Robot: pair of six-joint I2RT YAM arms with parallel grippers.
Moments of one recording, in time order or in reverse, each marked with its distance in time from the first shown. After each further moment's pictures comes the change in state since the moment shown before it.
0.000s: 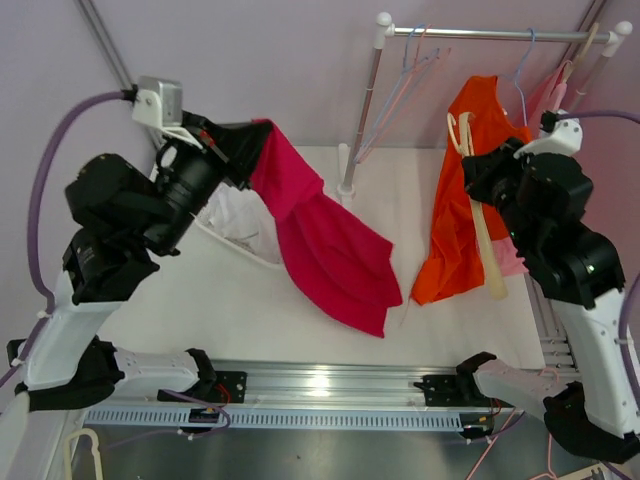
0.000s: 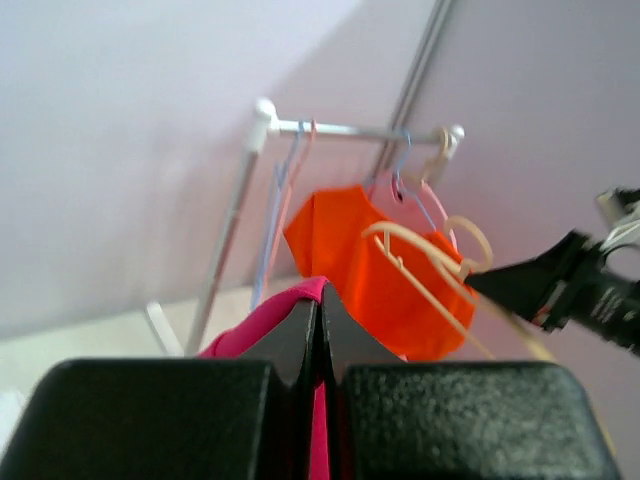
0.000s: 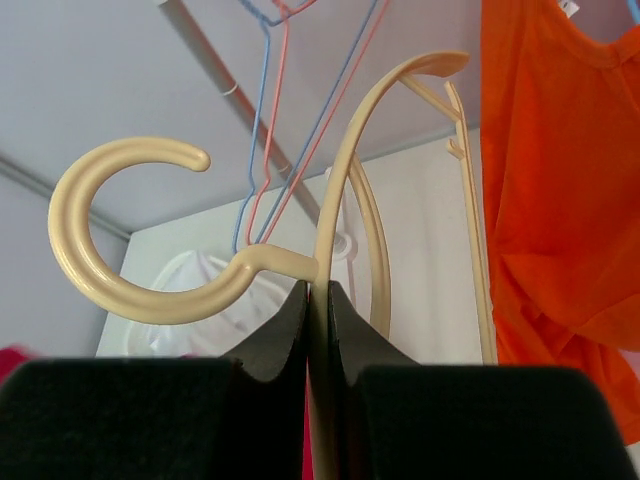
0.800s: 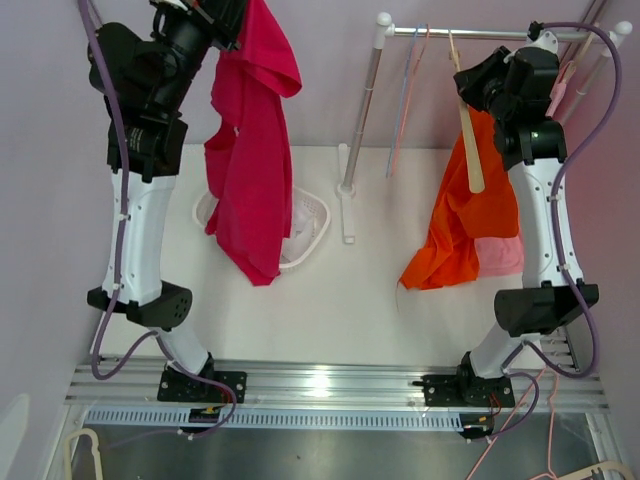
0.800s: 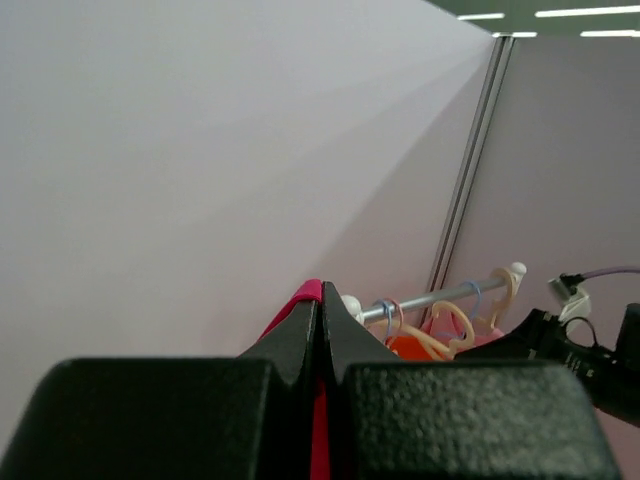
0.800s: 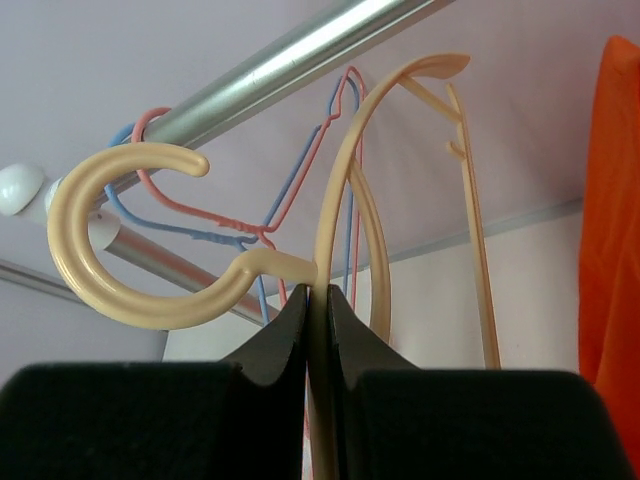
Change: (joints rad) left arm 0.650 0.572 0.643 0.194 0.608 -0.099; right arm -0.381 0.623 0.394 0.276 -0.380 0.076
